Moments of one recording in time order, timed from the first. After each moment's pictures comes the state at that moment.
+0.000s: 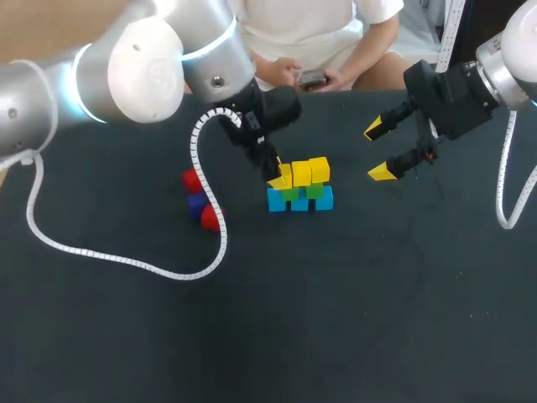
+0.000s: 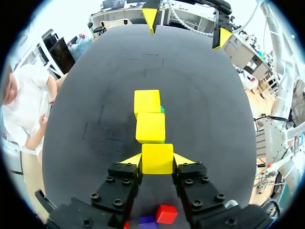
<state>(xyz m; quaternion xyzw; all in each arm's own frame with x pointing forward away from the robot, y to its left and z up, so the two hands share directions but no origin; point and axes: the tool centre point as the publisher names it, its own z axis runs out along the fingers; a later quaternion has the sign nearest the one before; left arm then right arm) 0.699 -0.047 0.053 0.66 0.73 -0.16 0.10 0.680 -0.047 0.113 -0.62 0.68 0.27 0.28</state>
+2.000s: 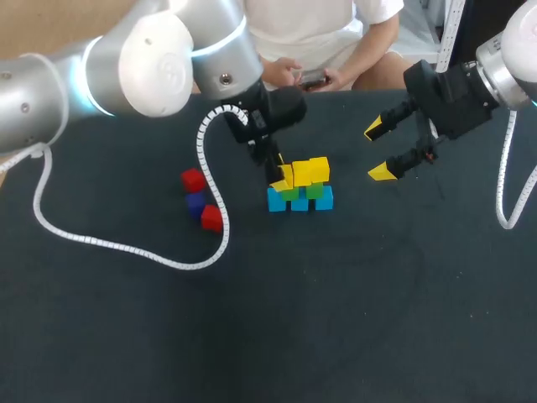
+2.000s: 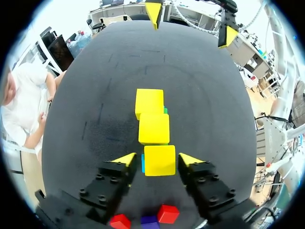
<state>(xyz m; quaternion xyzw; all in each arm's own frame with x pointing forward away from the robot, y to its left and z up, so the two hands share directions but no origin) 0.703 -0.050 0.049 0.66 0.73 -0.15 0.08 0.680 -0.047 0.113 -0.62 0.68 0.27 0.28</state>
